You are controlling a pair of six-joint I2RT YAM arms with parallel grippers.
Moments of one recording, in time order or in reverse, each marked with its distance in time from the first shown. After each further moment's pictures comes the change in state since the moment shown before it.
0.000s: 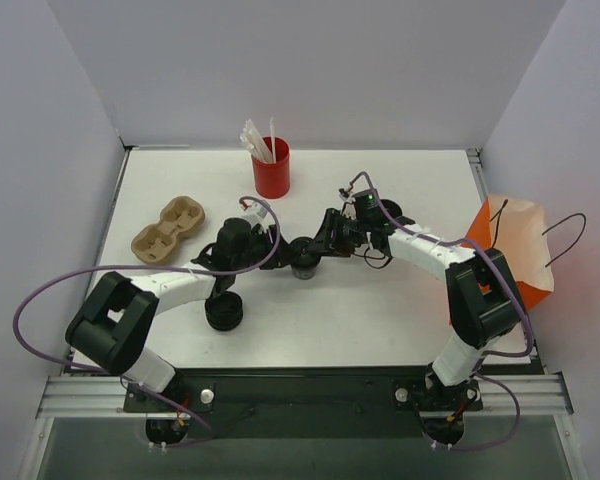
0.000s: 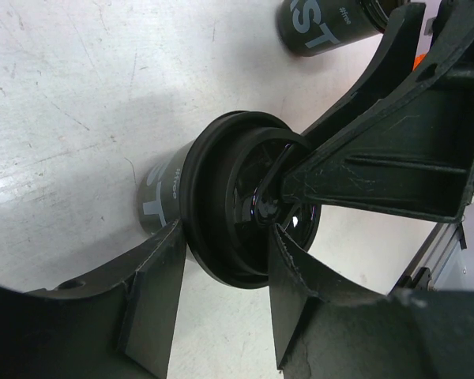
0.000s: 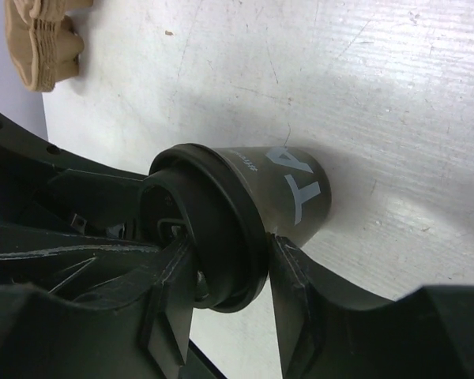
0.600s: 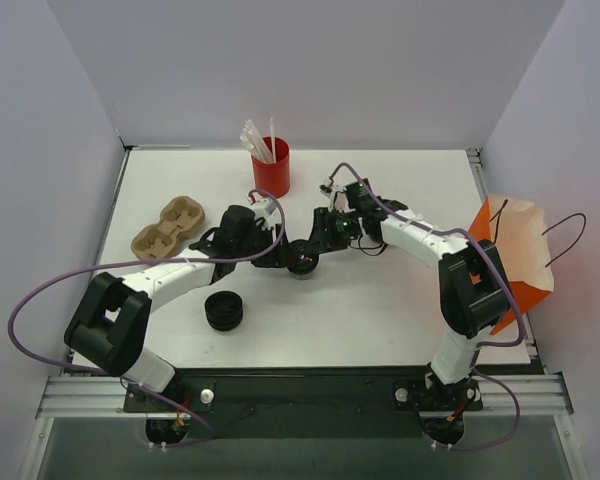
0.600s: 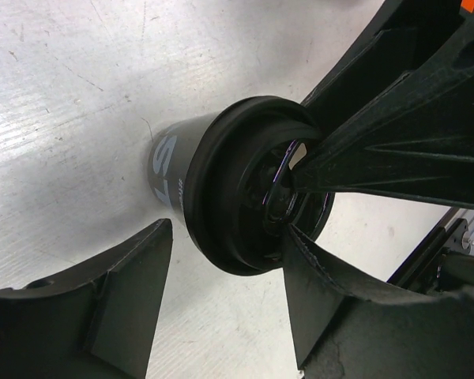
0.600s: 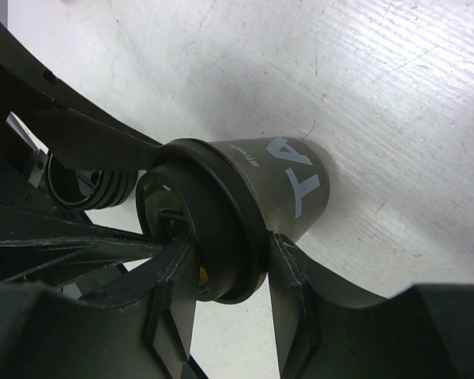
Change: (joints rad) left arm 0.018 -0.012 0.162 -0.359 0.048 0.150; right arm 0.017 0.091 0.201 -0.237 -0.109 -0.344
